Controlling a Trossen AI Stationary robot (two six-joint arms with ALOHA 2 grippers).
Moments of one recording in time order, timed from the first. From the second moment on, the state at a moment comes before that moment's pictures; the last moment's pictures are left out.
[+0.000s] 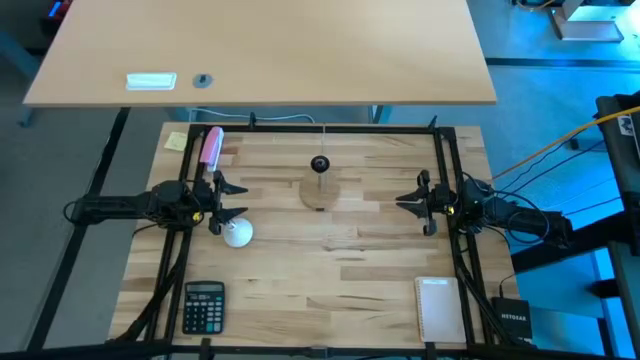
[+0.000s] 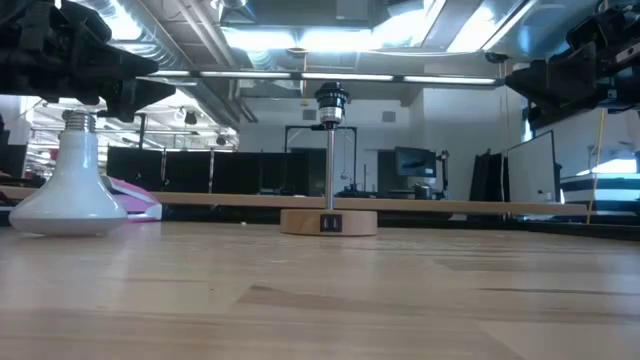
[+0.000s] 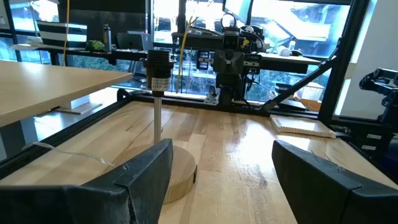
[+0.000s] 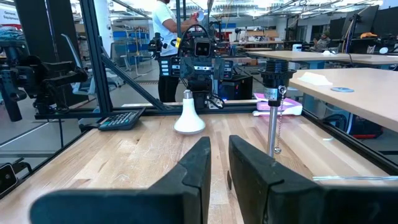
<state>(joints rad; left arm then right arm) 0.02 0.01 0.01 0.03 -0.12 -0.08 -0.18 0.00 0.01 0.05 -0.21 0.02</state>
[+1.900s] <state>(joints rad) 0.02 0.01 0.01 0.03 -0.12 -0.26 -0.18 1.17 0.65 0.48 -0.06 0.18</state>
